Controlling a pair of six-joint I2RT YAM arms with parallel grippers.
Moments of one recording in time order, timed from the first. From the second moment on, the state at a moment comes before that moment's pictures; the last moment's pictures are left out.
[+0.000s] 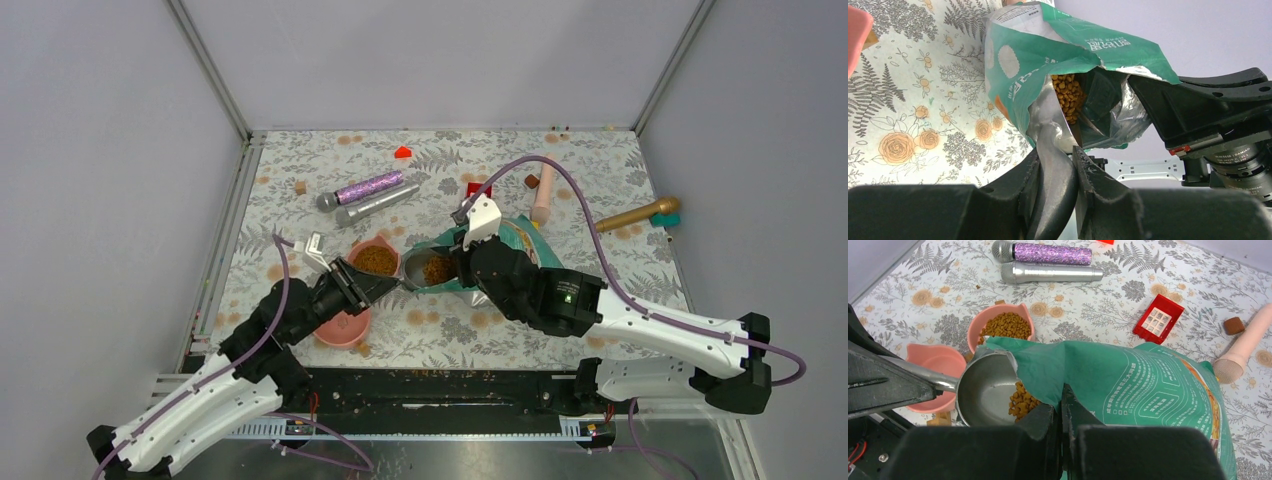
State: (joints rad) left arm -0.81 0.44 0.47 -0.17 -0.01 -1.15; right arm 1.23 1.12 1.13 -0.44 0.69 0.29
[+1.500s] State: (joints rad) left arm -0.82 0.28 0.50 -0.22 -0.01 -1.05; right arm 1.22 1.03 1.13 -0.53 0.63 0.19
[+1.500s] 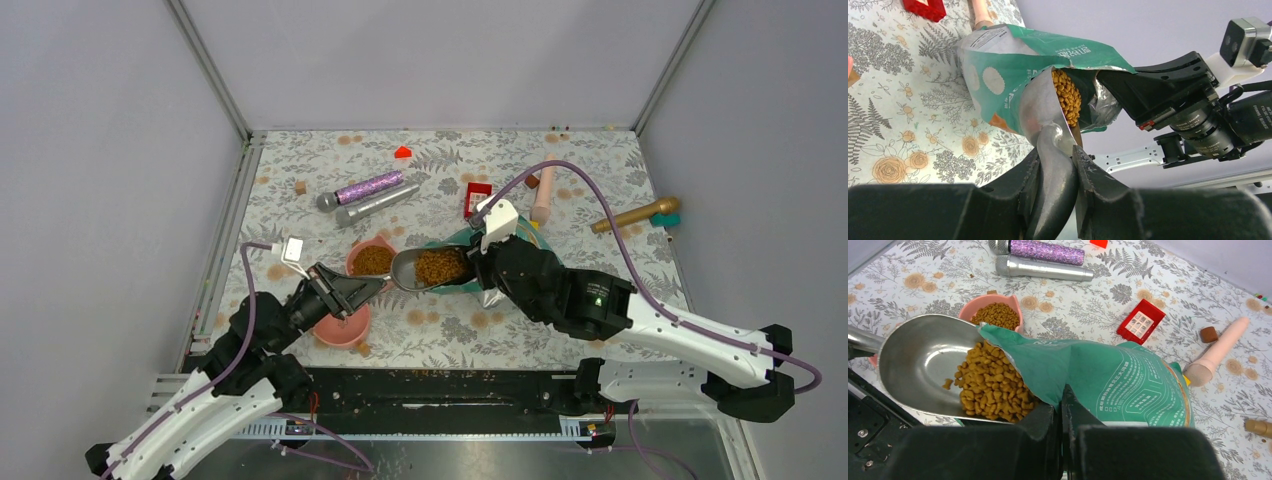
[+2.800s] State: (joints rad) left arm -0.82 0.18 0.15 0.36 0.02 -1.25; right arm 1.22 0.98 1.18 -0.59 0.70 0.20
